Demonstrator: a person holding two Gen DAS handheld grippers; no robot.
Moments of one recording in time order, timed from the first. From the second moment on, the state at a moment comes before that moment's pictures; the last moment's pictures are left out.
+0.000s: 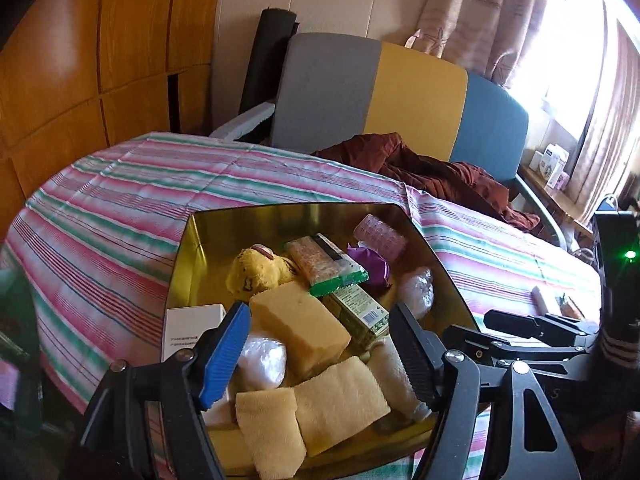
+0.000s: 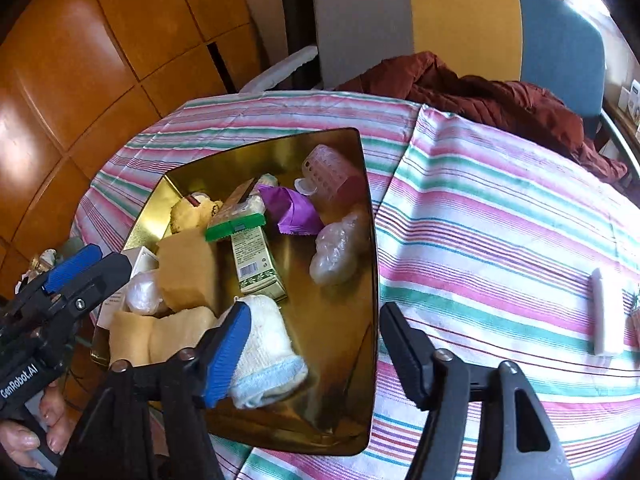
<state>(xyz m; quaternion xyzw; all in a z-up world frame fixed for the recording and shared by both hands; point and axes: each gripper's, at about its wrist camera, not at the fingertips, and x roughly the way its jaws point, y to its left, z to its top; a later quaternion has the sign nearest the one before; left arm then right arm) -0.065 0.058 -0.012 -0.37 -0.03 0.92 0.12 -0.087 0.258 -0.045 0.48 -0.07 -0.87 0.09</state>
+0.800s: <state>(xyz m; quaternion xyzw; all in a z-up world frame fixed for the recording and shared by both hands) -0.040 0.070 -0.009 -0.37 0.00 0.92 0.14 -0.061 0.261 -0.037 0.46 -0.06 -0.88 0.07</state>
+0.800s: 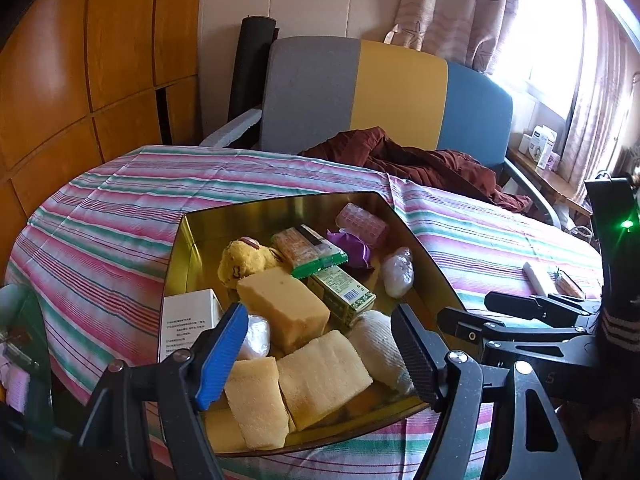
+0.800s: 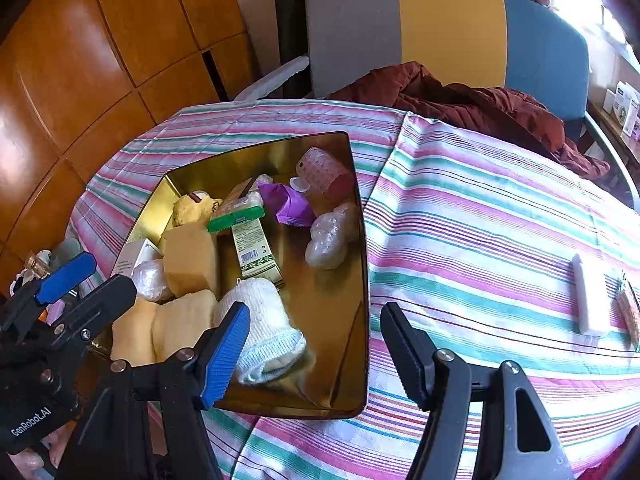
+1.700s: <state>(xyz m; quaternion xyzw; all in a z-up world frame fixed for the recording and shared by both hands) -0.035 0.092 -0.024 -0.39 0.01 0.90 0.17 -0.050 0.327 -0.051 0.48 -0.11 -0.87 0.01</state>
